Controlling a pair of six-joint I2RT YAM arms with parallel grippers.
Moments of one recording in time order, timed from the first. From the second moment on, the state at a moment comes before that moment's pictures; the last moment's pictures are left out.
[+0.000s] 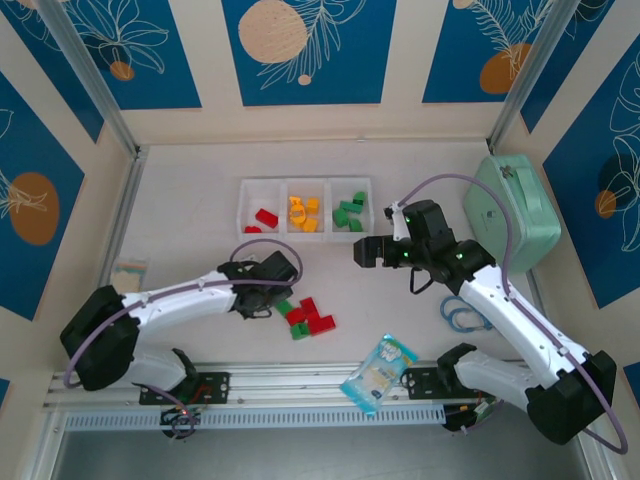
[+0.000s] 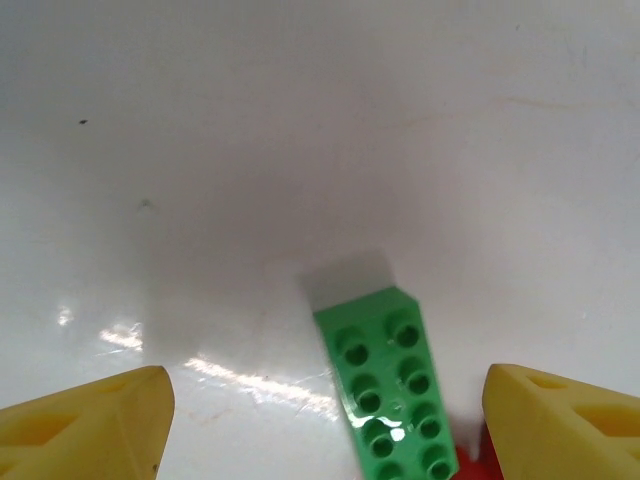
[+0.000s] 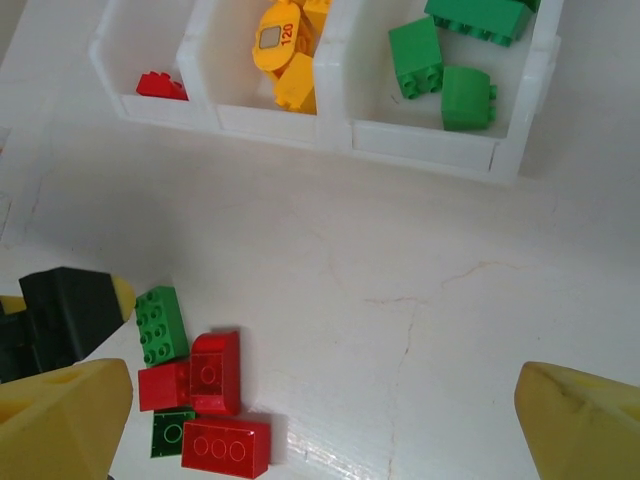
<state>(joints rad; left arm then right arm) -0.90 1.40 0.81 -0.70 -0.28 -1.35 0.50 1.03 0.92 -0.70 -0.17 0.39</state>
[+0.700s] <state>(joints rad) -0.94 1.60 0.84 -0.61 -0.25 -1.42 0.50 0.97 0.82 -0.67 -0.20 0.39</state>
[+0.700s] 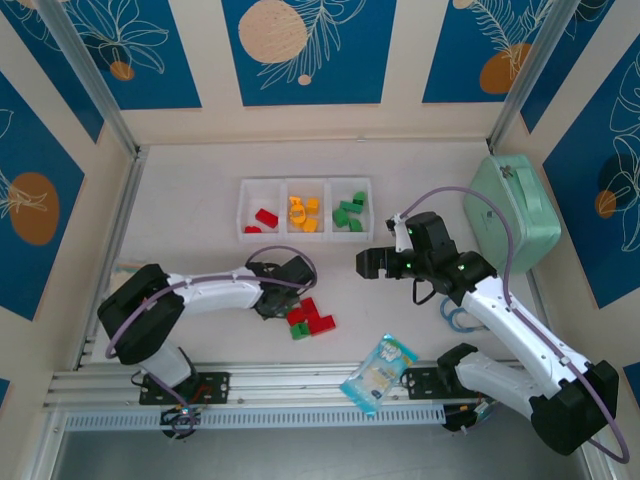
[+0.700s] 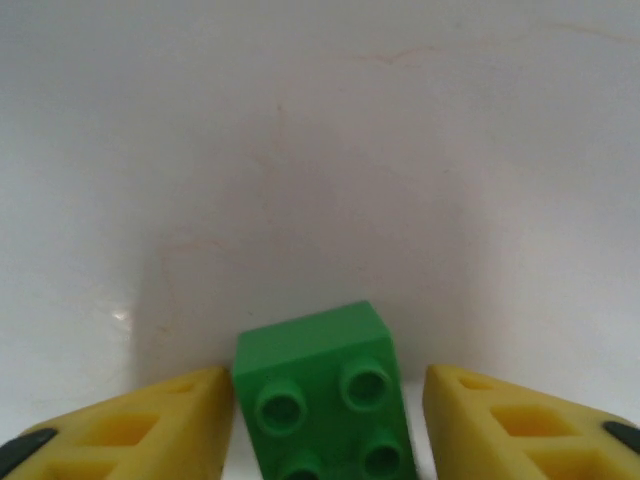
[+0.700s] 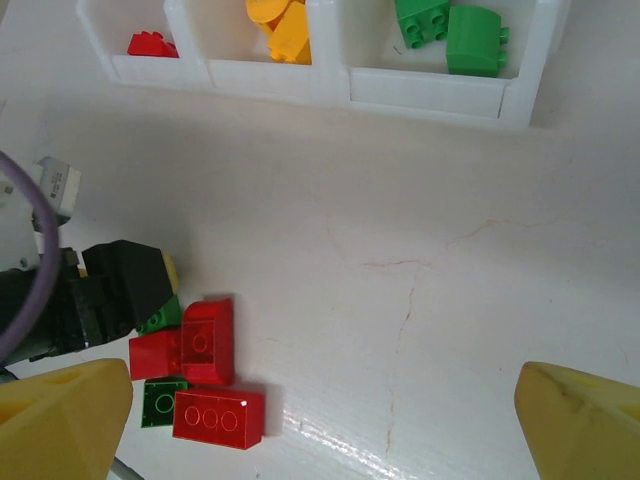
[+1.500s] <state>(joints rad) -0.90 1.64 1.13 -0.68 -0.40 -1.01 0.50 0.82 0.77 -0.66 -0.17 0.39</state>
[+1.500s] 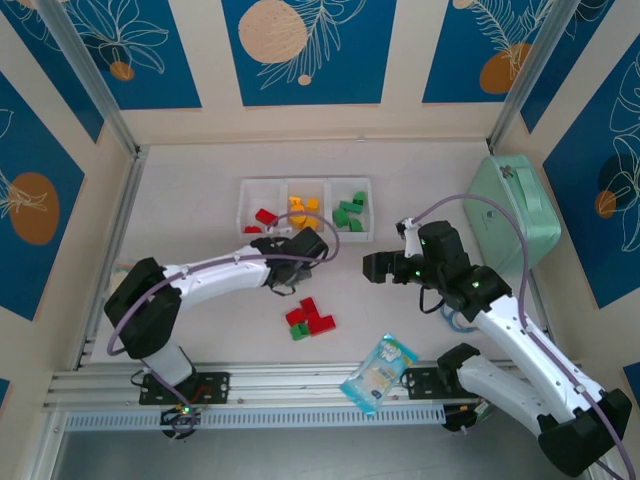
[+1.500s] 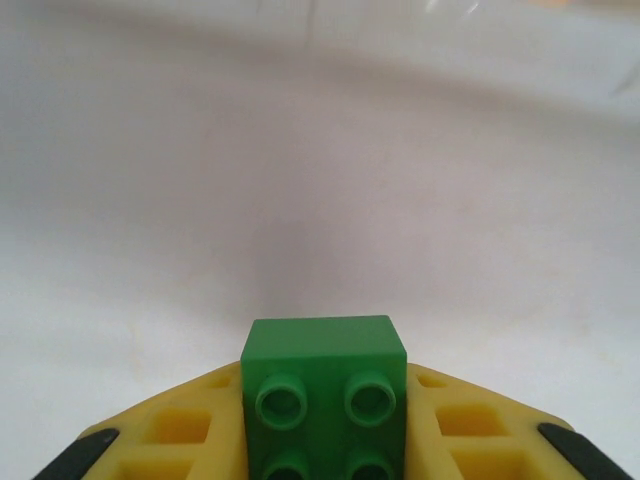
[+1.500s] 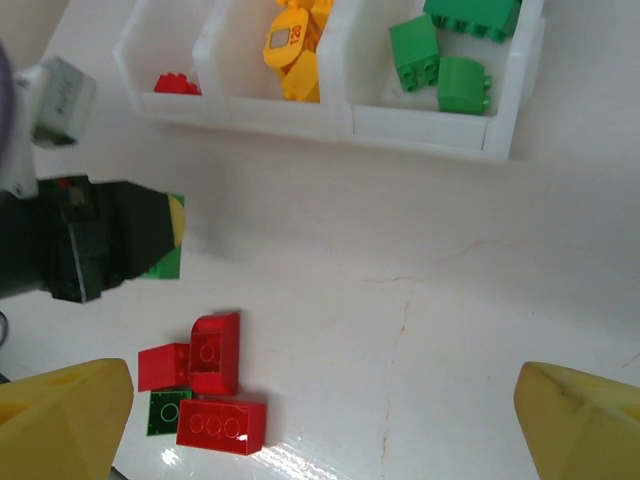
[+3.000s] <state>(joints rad) -0.71 1.72 1.41 -0.48 0.06 -0.33 0.52 0.60 0.77 -0.91 -0.08 0.55</state>
